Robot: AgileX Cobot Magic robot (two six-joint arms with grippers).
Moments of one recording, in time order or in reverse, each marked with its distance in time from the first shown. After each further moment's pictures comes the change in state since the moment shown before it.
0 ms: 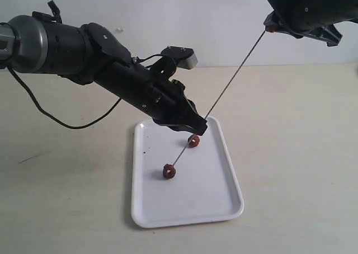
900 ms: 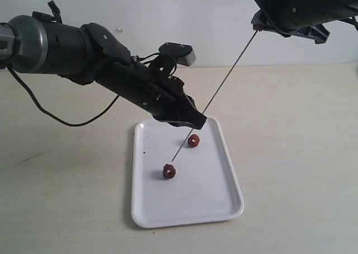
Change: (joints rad) left arm 0.000 0.002 0.000 0.000 -0.066 0.002; right arm 0.049 0.000 0.000 0.031 -0.025 -0.063
